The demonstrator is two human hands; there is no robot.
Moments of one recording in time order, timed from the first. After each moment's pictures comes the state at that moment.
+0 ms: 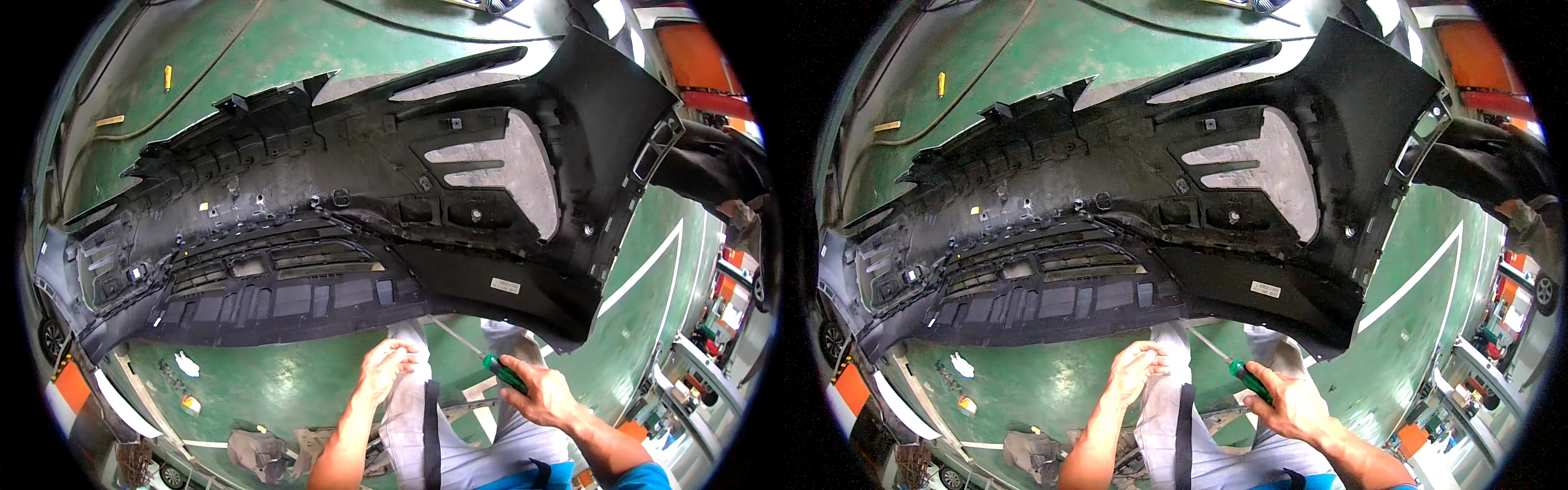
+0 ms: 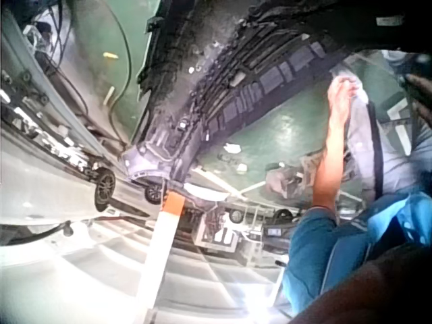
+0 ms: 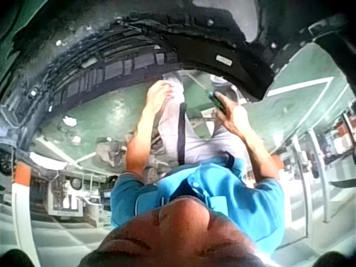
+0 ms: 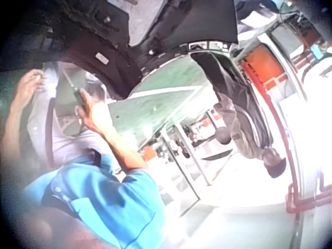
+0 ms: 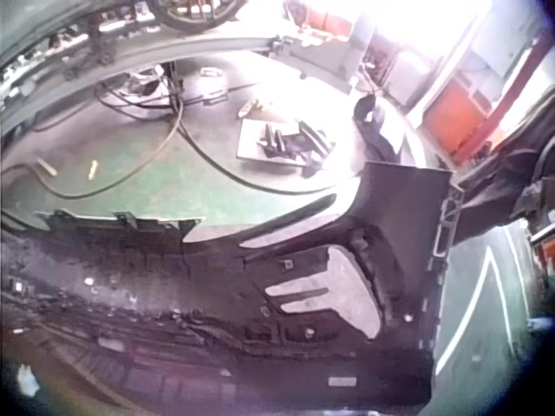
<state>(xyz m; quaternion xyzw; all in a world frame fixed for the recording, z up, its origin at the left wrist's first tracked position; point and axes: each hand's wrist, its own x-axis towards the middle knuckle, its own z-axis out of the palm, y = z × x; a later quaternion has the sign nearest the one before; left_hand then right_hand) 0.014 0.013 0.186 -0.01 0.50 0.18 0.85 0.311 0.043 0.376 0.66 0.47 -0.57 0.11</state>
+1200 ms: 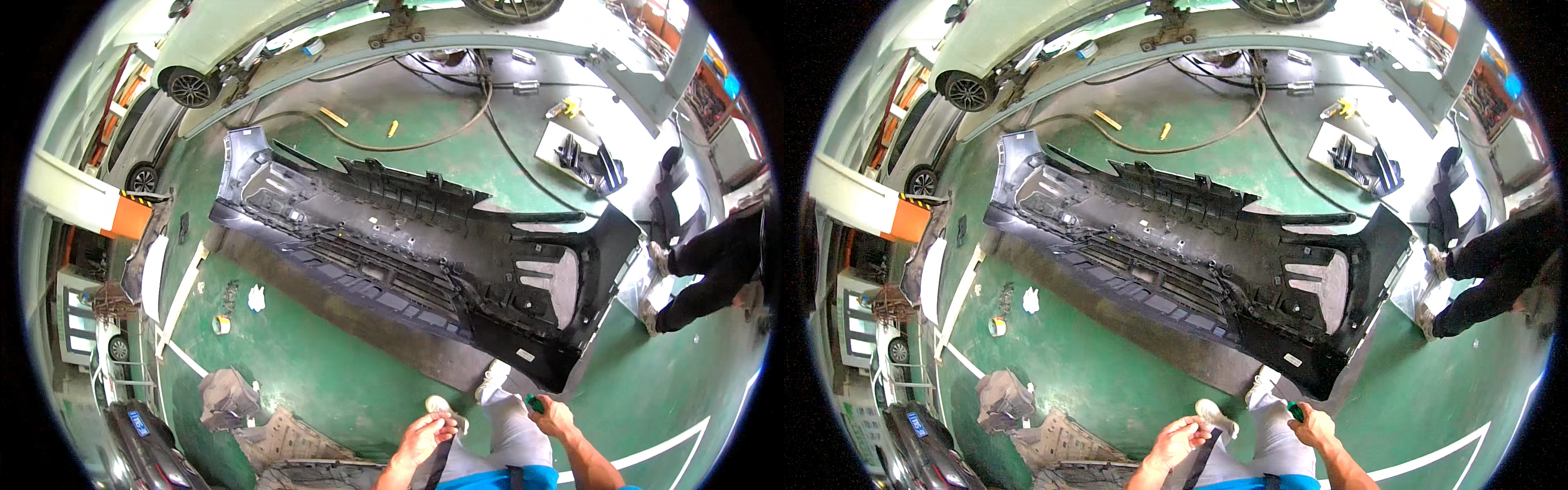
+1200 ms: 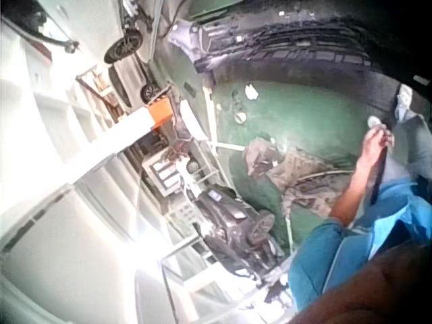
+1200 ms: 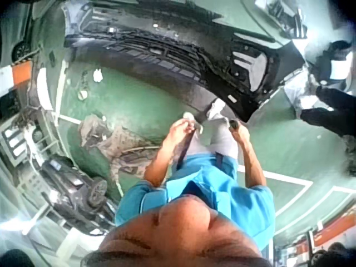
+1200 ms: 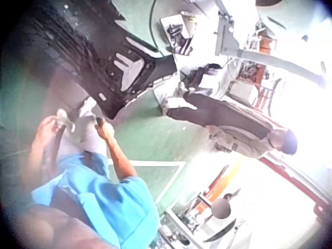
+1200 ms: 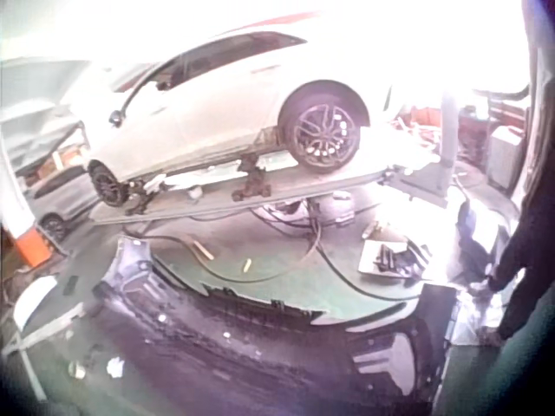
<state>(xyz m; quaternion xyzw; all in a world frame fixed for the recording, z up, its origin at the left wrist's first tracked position) 0.109 -0.217 0.442 -0.09 0.44 0.50 0.74 0.423 -0.070 0.452 0.63 0.60 -0.46 0.20</state>
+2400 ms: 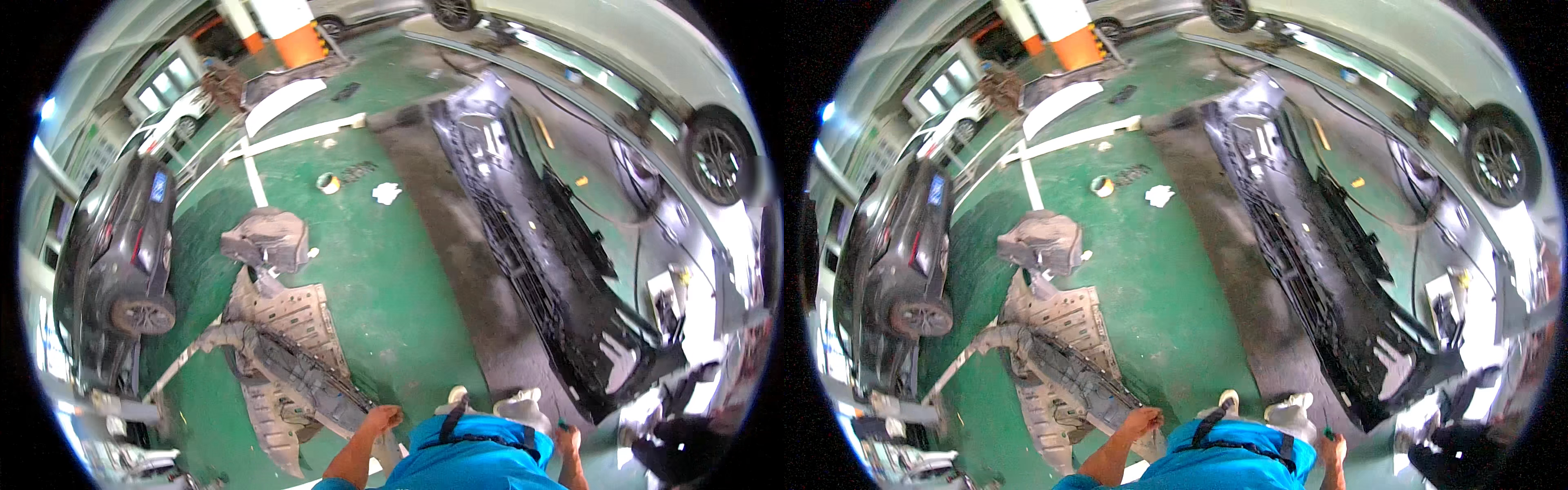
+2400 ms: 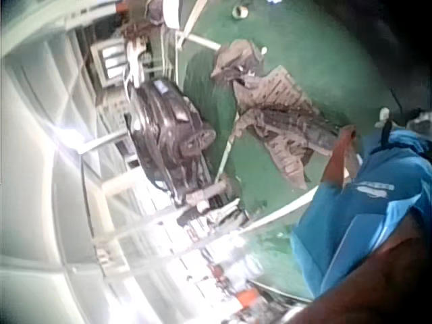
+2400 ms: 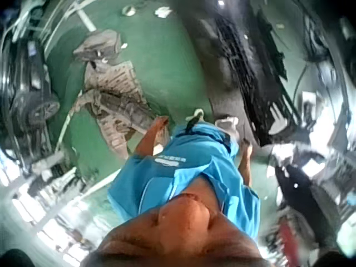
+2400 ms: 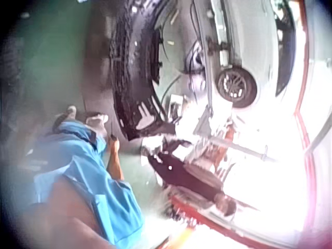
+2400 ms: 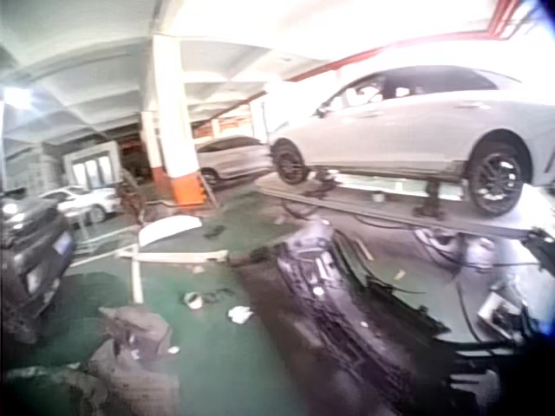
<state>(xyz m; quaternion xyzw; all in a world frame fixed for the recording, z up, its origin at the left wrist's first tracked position) 0.009 -0.693 0.351 -0.24 0.56 0.61 0.50 0.425 -0.224 0.346 0.64 0.65 -0.40 0.05</state>
